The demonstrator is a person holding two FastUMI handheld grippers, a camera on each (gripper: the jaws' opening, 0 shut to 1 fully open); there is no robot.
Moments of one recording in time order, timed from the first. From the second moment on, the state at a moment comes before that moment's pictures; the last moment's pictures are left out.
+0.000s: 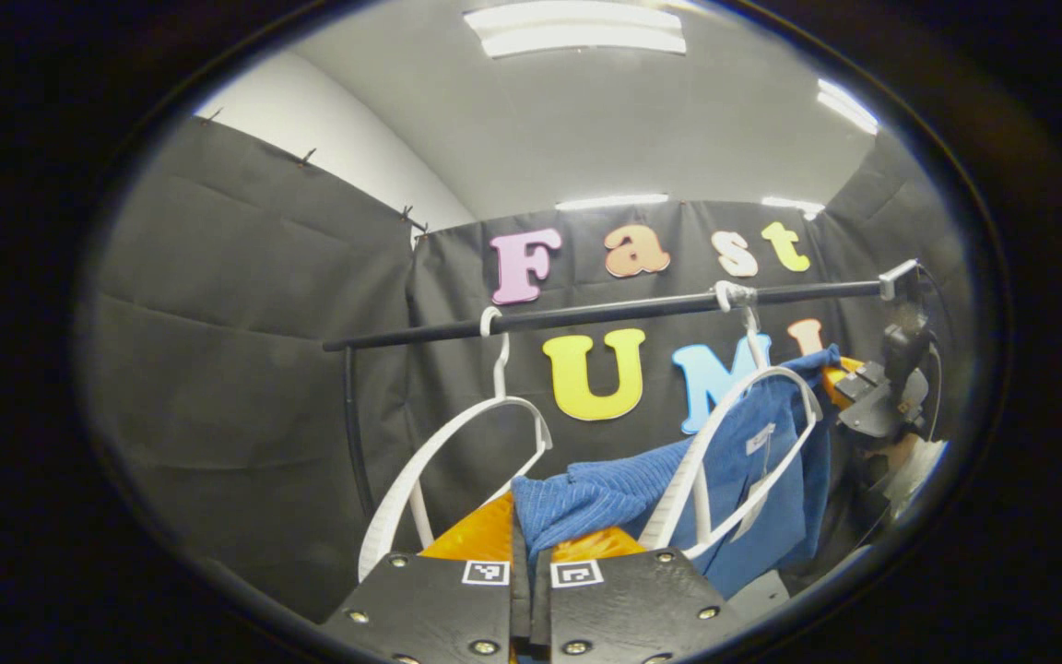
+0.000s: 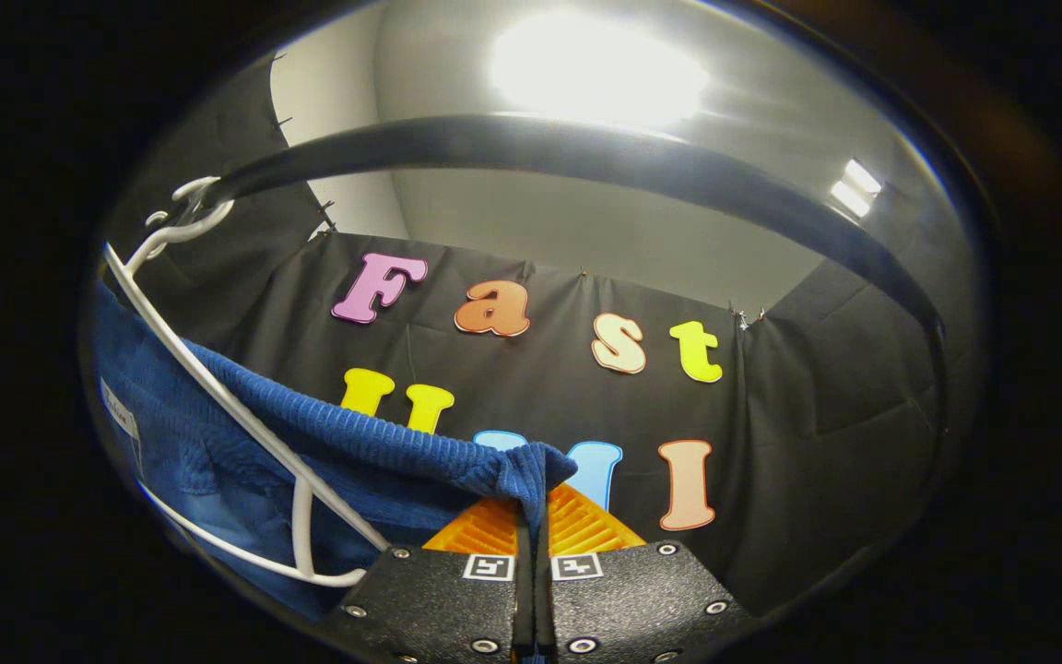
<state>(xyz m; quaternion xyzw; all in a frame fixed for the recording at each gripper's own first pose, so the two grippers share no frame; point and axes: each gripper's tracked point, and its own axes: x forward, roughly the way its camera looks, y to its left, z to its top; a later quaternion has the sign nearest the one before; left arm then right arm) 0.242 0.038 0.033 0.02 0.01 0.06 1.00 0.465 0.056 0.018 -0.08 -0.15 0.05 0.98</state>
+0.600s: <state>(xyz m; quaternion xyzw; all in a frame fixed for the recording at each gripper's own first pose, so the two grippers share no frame) 0.252 0.026 0.007 0.02 0.02 0.05 1.00 0.469 0.054 -0.060 -0.08 -0.04 0.08 0.99</state>
